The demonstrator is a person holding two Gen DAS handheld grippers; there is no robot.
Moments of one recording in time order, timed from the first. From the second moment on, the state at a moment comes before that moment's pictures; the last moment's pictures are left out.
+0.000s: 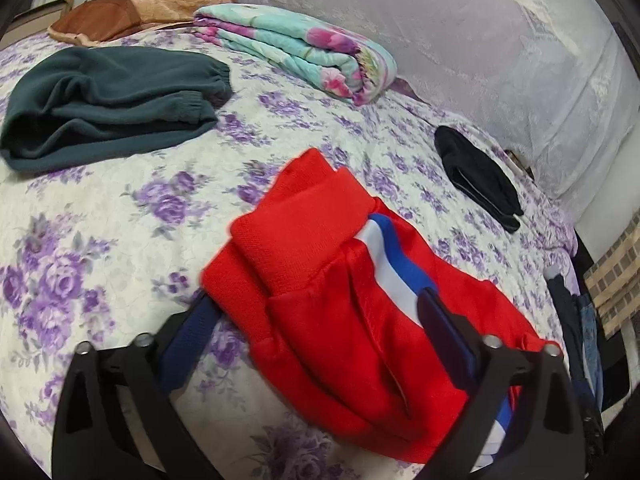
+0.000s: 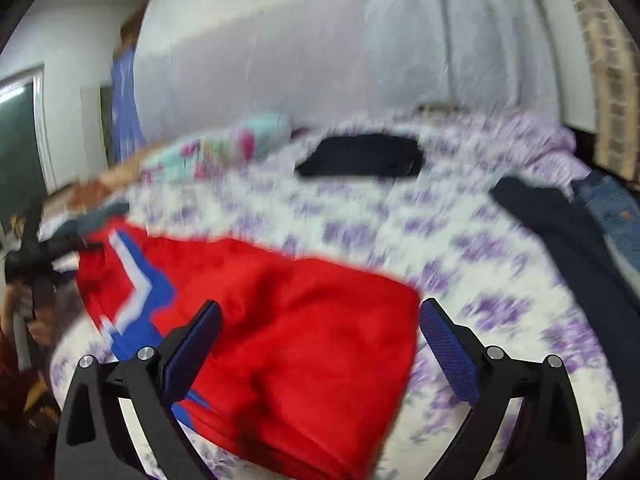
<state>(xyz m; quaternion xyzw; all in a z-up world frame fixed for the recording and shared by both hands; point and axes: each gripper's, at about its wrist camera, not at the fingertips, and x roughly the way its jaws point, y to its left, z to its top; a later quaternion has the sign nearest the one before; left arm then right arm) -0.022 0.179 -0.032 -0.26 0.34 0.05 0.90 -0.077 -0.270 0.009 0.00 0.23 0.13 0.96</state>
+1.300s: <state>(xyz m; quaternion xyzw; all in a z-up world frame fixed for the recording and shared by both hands) -0.062 -0.188 -0.021 0.18 0.27 -0.21 0.92 -0.064 -0.412 -0.028 0.31 0.24 0.18 0.90</state>
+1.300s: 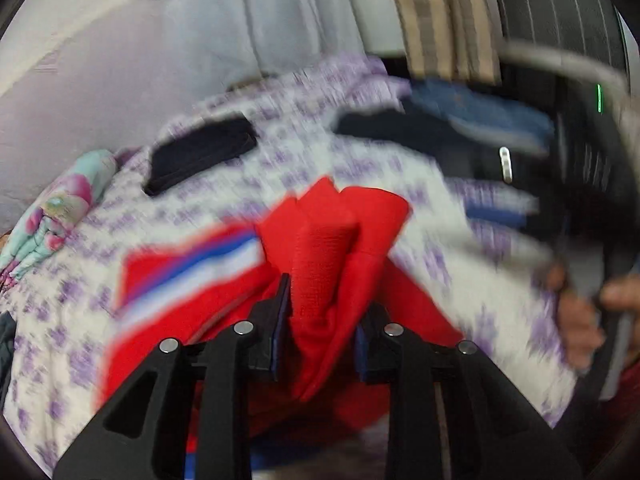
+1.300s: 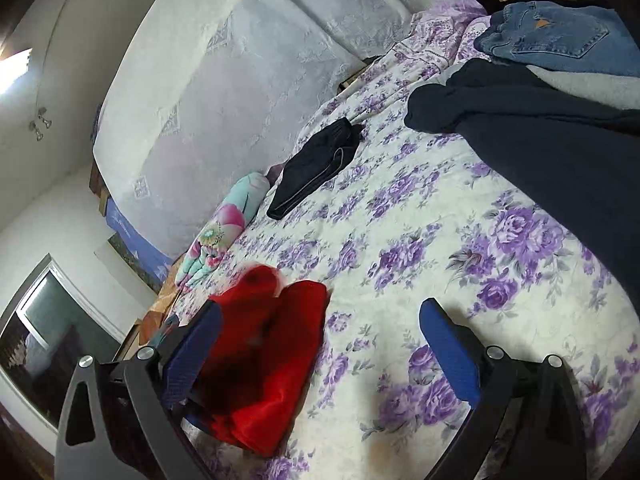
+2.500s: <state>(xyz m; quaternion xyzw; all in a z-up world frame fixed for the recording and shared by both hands) 0.008 -0.035 0.023 0.03 0.31 -0.11 0.94 -0.054 -0.265 0.057 -0.04 0.23 0.18 0.96</state>
